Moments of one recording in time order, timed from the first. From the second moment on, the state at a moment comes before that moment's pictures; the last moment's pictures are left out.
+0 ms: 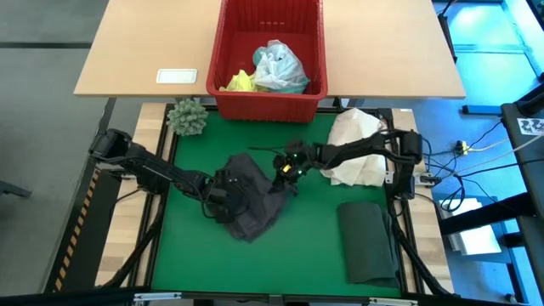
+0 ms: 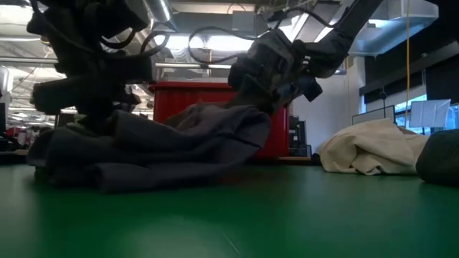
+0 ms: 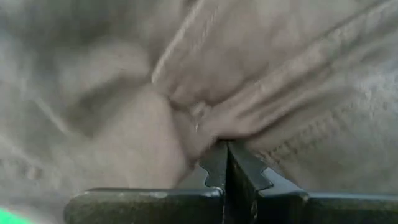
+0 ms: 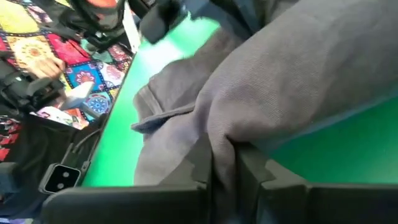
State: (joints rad) left arm -0.25 1.49 0.70 -0.39 -0.33 -0.32; right arm -0.16 1.90 1.00 0.32 -0.72 0.29
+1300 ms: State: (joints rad) left arm -0.13 1.31 0.78 -0.42 -0.26 -0.08; right arm 0.03 1.76 1.00 -0.11 -0.41 0.19
